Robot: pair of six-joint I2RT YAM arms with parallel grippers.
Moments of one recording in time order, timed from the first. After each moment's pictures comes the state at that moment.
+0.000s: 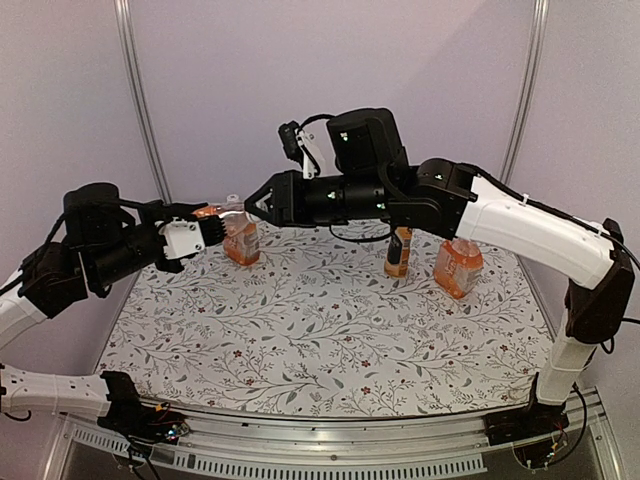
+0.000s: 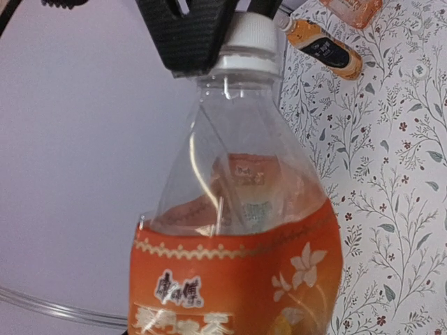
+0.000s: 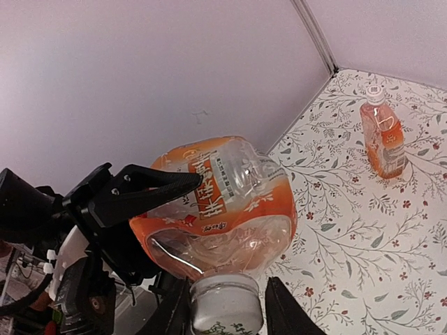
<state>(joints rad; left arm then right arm) -0.89 0.82 0.98 -0.40 -0.33 1.10 1.14 1.80 1.91 -0.41 -0.07 0.64</state>
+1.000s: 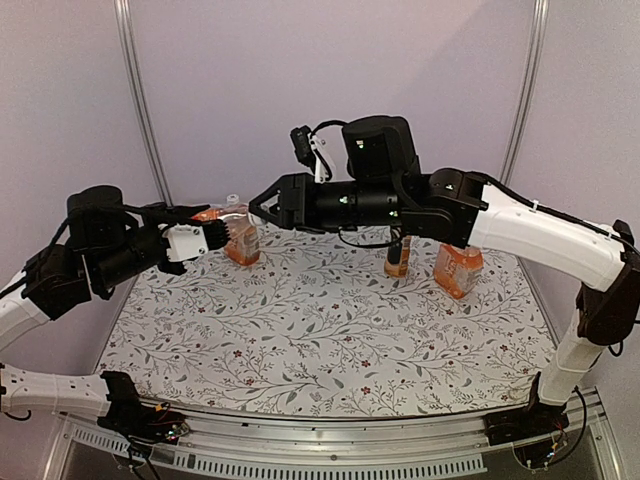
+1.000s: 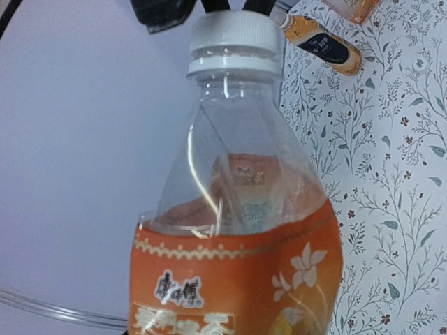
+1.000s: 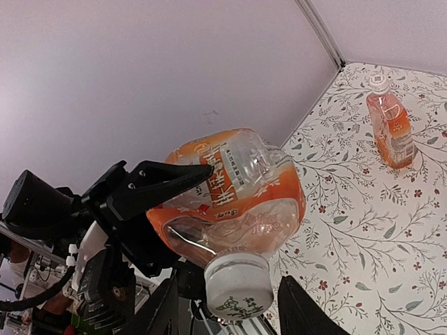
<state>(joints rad) -0.90 0.82 0.96 -0.38 -0.34 1.13 1.13 1.73 1.78 -0.31 -0.11 0.71</state>
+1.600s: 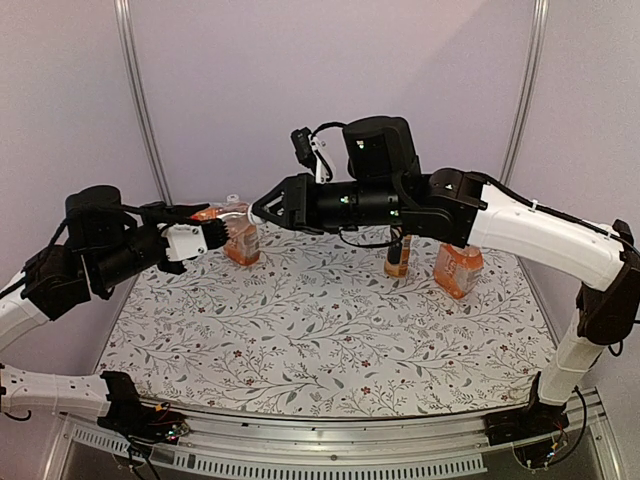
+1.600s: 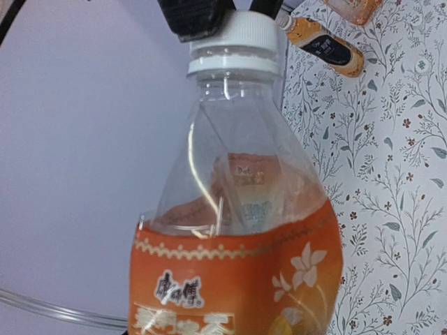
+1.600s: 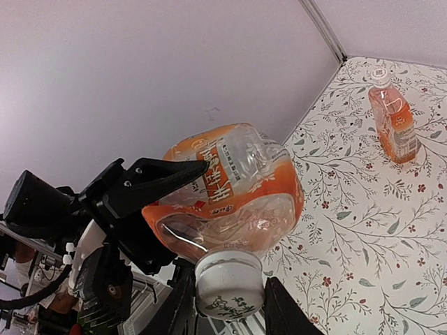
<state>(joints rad) -0.90 0.81 0.95 -0.37 -0.34 1.13 1.13 1.73 1.77 -0.31 -0.14 0.73</state>
